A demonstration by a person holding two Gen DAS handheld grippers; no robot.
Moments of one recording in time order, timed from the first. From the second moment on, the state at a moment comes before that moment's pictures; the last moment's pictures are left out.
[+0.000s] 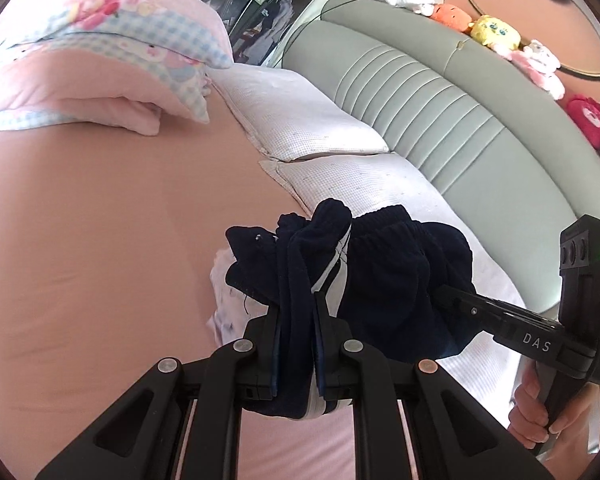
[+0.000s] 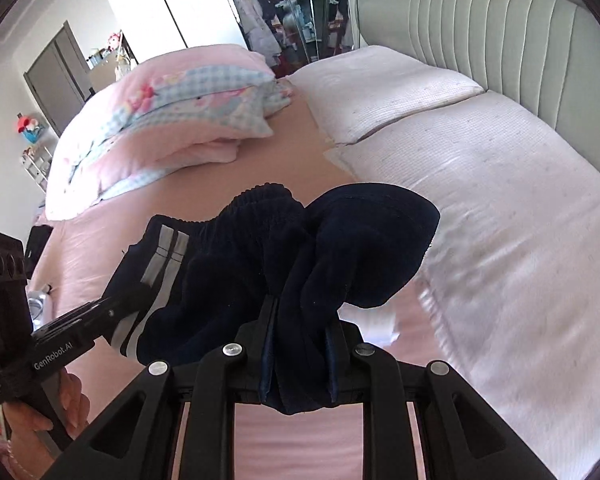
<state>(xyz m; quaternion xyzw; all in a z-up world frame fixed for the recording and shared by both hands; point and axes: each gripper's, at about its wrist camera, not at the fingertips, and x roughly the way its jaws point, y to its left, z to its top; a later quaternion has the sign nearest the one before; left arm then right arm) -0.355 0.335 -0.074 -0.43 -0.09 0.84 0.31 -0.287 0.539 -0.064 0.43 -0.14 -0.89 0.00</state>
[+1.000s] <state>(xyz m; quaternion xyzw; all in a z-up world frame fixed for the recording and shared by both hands) -0.353 0.346 -0.119 -0.42 0.04 0.86 0.27 -0.285 0.614 -0.132 0.45 -0.13 -0.88 -0.06</state>
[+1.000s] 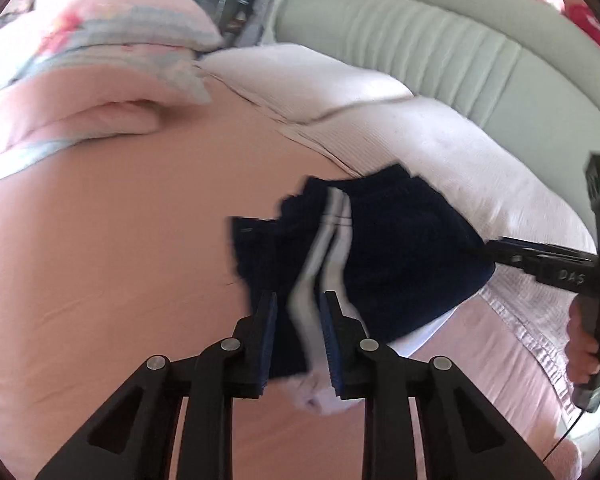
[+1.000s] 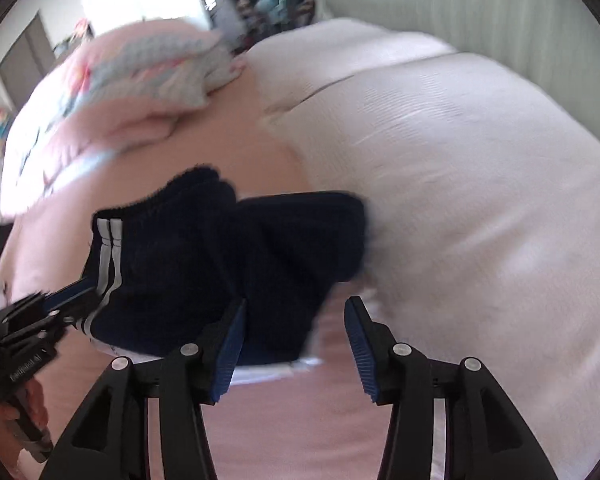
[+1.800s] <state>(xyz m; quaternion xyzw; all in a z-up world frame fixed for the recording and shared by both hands) -0.141 0.015 -0.052 -0.43 -0.08 0.90 0.05 -0.114 0.291 -0.057 0.43 -0.07 -0.90 0.06</state>
